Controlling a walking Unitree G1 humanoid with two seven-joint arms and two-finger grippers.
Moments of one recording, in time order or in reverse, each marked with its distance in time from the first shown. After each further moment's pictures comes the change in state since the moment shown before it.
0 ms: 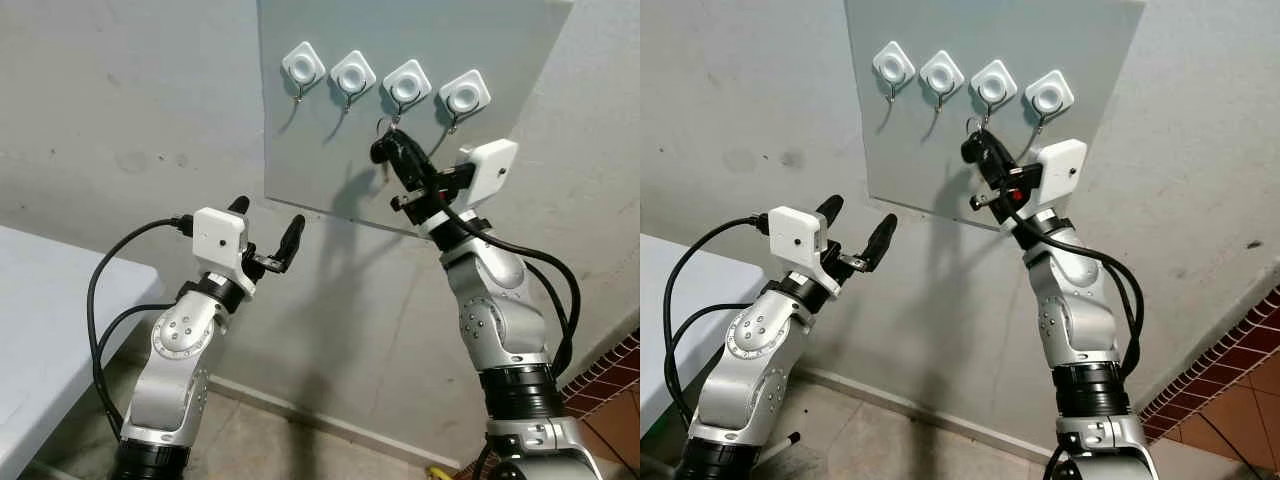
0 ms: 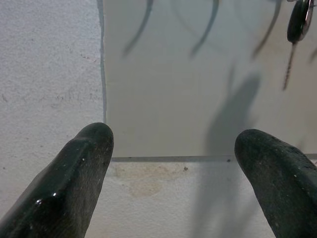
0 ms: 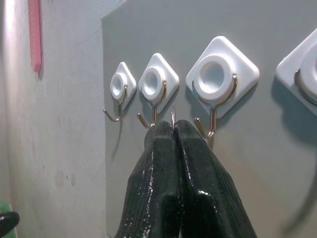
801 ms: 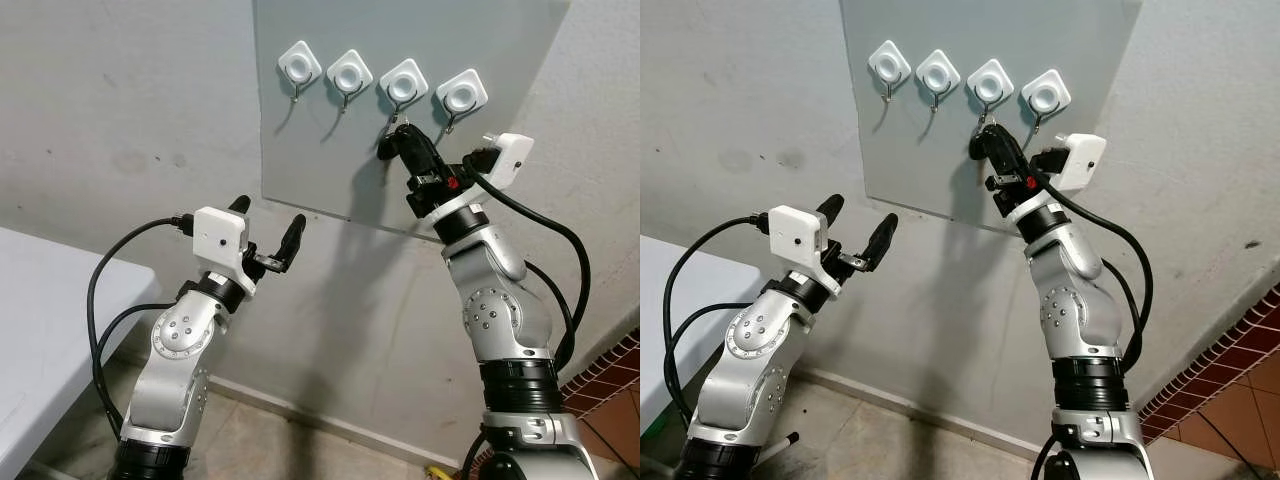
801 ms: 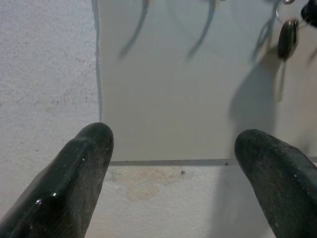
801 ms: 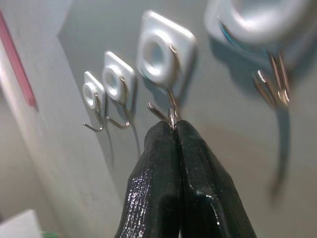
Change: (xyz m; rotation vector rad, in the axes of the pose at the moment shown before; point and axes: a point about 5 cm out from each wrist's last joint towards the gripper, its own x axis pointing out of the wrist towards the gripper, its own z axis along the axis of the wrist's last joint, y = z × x) left arm 0.000 0.000 0.003 0.001 -0.007 -0.001; right arm 0.001 -0.007 -0.006 0.326 0.038 -0.102
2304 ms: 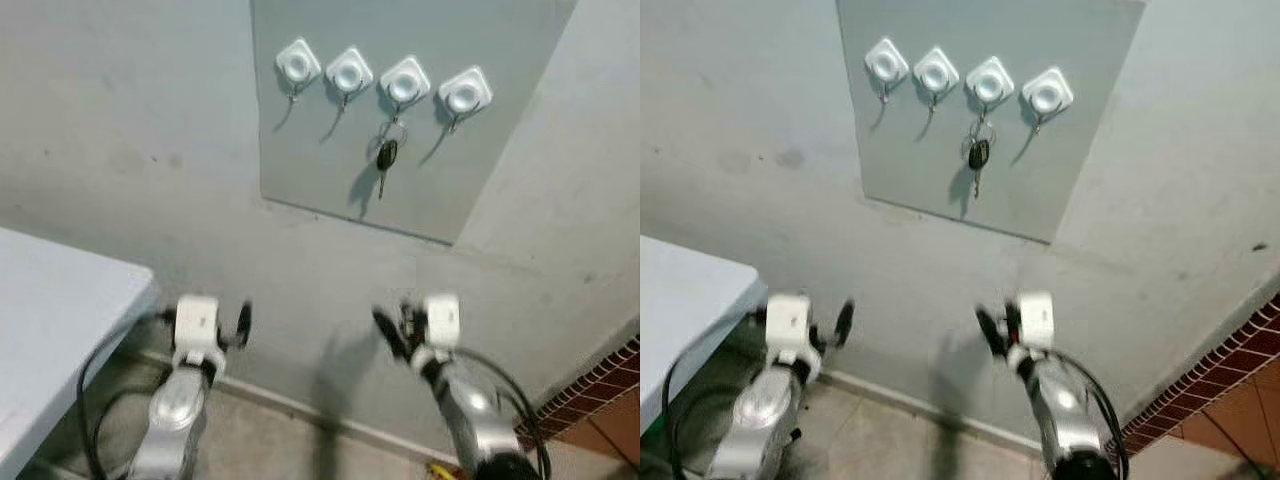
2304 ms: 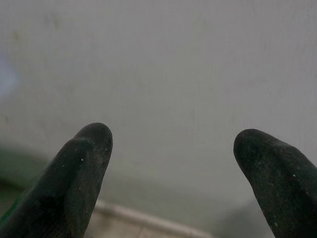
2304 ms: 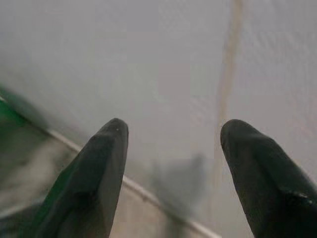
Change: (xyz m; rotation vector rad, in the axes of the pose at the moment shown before) left arm -0.088 0.027 -0.149 -0.023 0.498 0.353; right arm -0.169 -0.073 -0.161 -0.266 0.717 -0.366
